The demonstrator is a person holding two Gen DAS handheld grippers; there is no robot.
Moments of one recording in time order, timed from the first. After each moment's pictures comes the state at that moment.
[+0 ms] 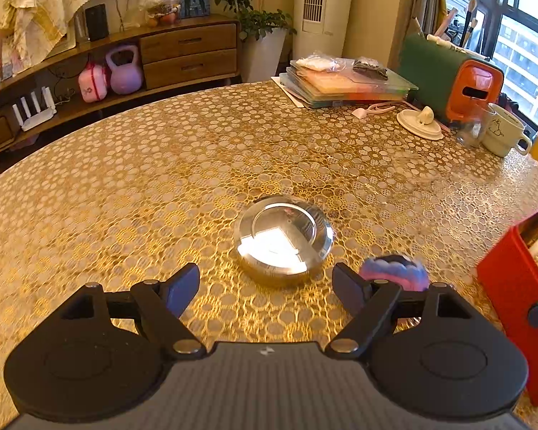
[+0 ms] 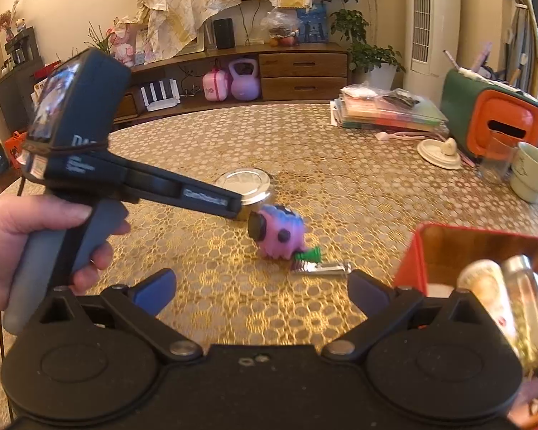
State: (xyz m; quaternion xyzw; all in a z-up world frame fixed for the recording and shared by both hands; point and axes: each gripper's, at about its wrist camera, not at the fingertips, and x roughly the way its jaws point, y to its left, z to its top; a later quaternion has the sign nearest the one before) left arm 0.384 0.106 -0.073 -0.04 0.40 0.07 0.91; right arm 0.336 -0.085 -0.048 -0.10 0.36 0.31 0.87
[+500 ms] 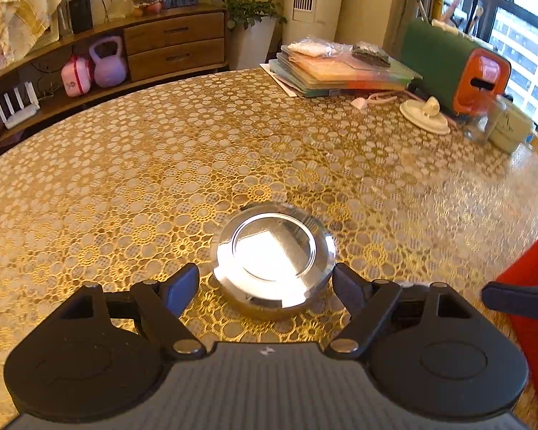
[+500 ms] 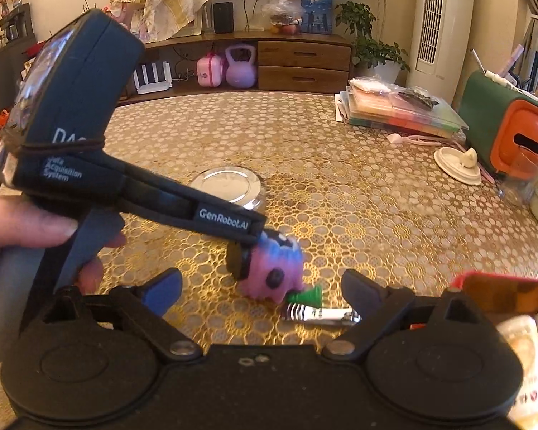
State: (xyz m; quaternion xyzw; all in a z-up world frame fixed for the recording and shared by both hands) left arm 0.425 0.111 -0.096 -0.06 0.41 0.05 0.91; right arm 0.384 -0.050 -0.078 -0.14 0.36 0.30 0.87
